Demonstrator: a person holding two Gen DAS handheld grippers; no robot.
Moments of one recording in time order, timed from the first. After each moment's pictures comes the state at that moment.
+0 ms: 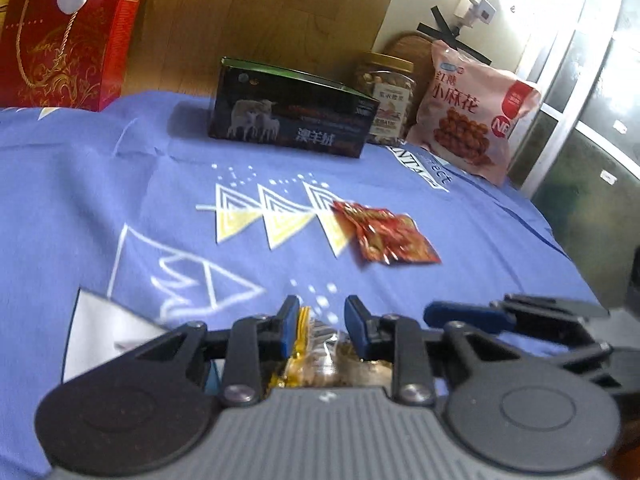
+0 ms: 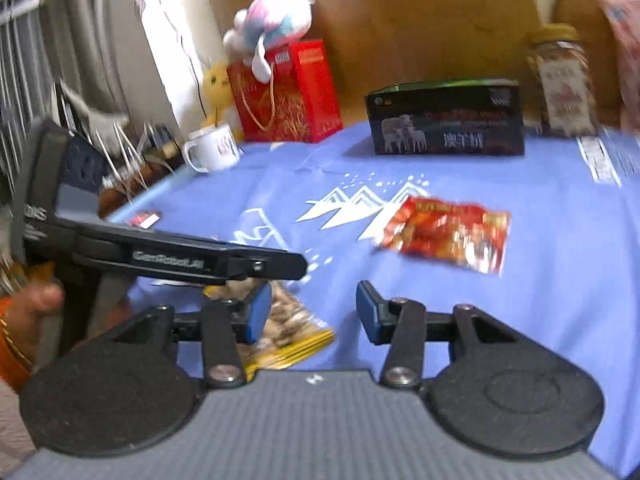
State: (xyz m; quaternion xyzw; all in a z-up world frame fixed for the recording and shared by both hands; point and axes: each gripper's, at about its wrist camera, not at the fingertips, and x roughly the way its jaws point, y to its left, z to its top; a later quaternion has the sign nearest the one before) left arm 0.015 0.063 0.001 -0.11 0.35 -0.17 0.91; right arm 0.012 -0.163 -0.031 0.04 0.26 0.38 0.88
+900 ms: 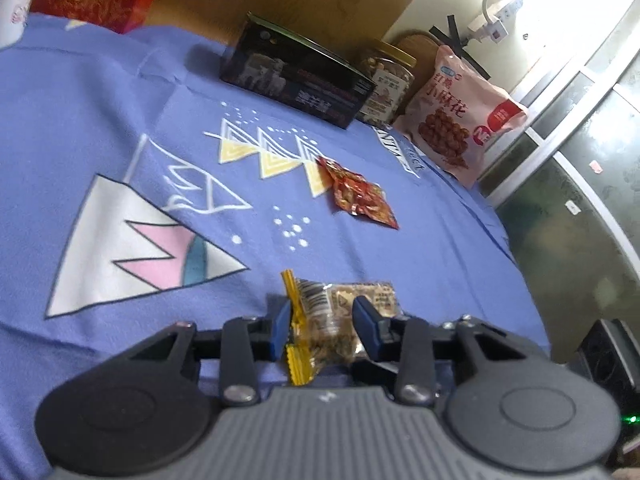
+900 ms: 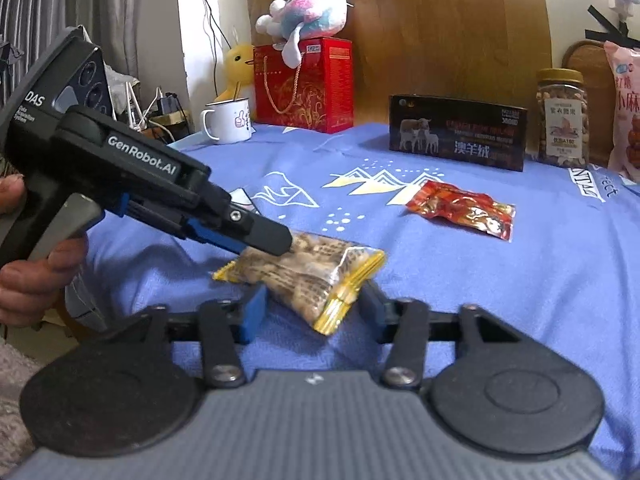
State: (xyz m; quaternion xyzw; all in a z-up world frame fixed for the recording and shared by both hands) left arm -0.015 0.088 -0.002 -0.22 0.40 -0.20 0.87; right arm -0.045 -0.141 -0.048 -0.05 0.22 0.36 0.91
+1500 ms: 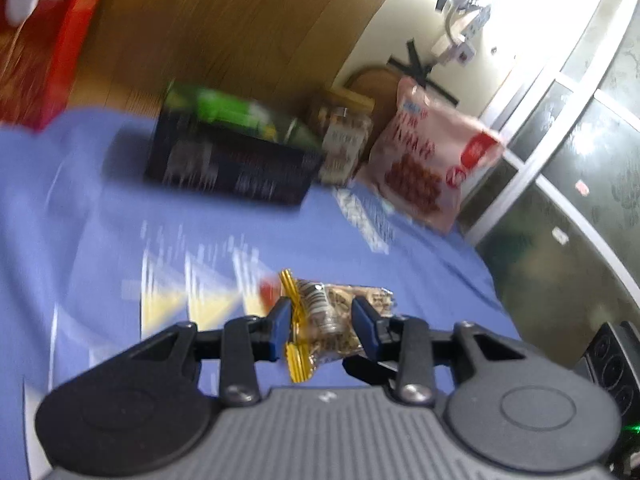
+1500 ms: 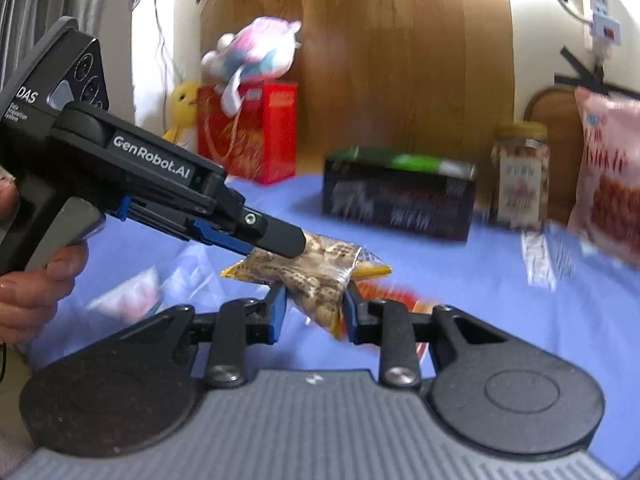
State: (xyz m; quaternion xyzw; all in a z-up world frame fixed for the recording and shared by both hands) left arm 0.081 0.058 0.060 -0.18 0.34 -0.24 0.89; right arm 0.026 -0.146 0.003 -0.06 0.17 0.30 0.94
